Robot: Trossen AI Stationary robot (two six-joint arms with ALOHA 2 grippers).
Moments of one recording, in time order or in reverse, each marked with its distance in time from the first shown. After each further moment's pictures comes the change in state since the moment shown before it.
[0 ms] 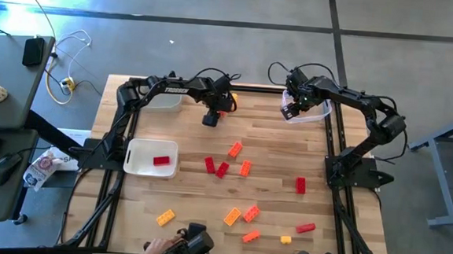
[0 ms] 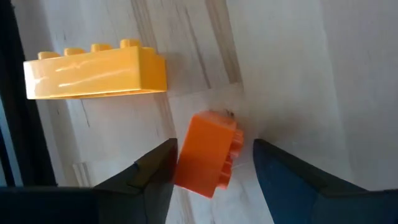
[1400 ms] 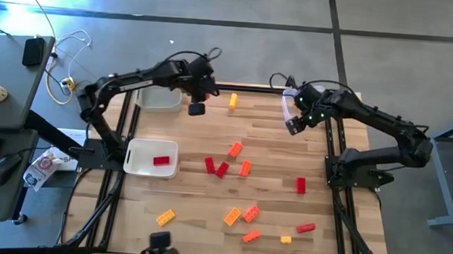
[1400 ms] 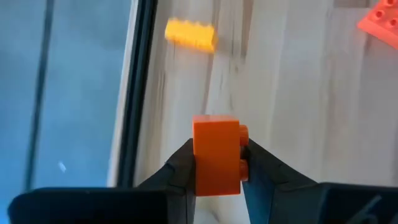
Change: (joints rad) left arm 0.001 -0.465 -0.005 -0.368 -0.091 -0.342; right arm 0.310 -0.380 -0.001 -0.297 -0.094 0.346
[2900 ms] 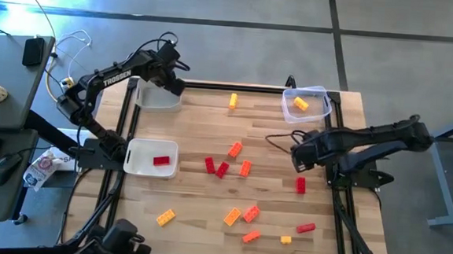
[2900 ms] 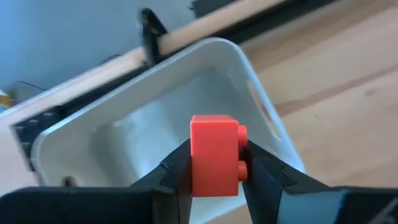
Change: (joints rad) left arm 0.374 -0.113 -0.243 -0.012 -0.086 -0.665; right arm 0.735 0.001 -0.001 -0.381 0.108 0.907
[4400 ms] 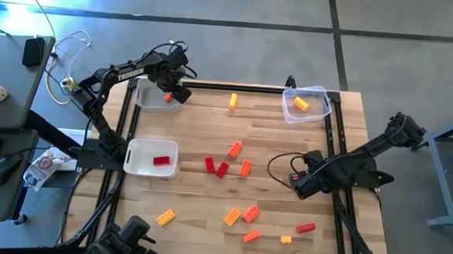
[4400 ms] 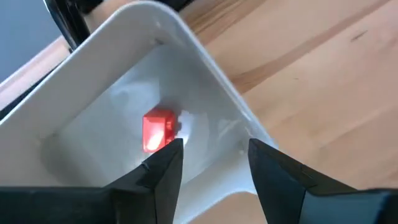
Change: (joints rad) left arm -0.032 0.131 0.043 -0.051 0.099 0.125; right arm 0.331 0.093 0.000 0.121 0.004 0.473
